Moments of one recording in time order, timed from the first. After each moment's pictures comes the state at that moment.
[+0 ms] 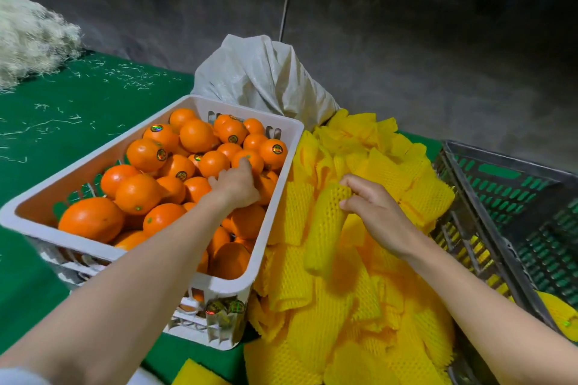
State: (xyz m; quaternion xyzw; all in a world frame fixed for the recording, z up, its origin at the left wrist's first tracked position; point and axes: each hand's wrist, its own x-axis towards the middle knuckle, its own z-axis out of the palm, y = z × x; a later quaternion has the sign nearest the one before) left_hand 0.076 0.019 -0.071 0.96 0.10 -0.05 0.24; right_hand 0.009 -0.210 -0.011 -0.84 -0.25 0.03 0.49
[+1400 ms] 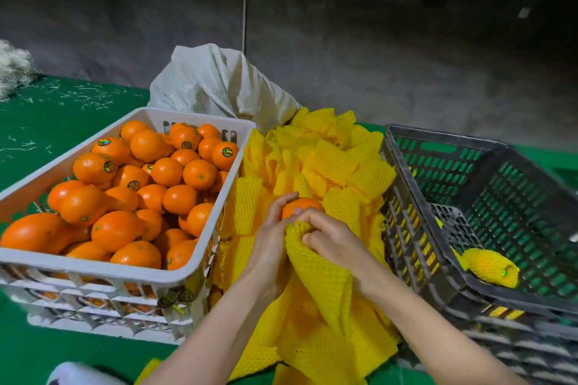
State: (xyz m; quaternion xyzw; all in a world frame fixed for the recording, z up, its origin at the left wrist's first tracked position) left_hand -0.059 -0.135 -0.046 0.55 0.05 -0.05 0.83; right_hand -0.059 -0.246 -0.036 -0.86 -0.18 0.08 0.47
